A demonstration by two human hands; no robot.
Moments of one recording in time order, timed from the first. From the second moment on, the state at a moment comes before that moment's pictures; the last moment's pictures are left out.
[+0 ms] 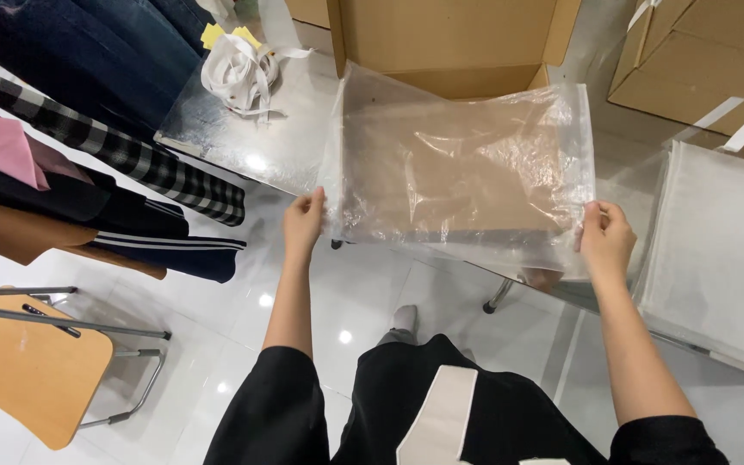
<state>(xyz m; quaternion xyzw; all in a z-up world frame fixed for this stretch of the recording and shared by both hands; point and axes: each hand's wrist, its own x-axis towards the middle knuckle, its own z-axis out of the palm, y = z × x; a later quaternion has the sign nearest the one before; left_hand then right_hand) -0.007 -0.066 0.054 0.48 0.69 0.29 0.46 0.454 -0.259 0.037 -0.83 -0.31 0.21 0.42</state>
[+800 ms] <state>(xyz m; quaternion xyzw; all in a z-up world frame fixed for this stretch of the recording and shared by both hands) -0.008 -0.084 0.005 0.52 0.67 0.38 0.38 0.488 -0.253 -0.034 -0.83 -0.36 0.08 0.42</state>
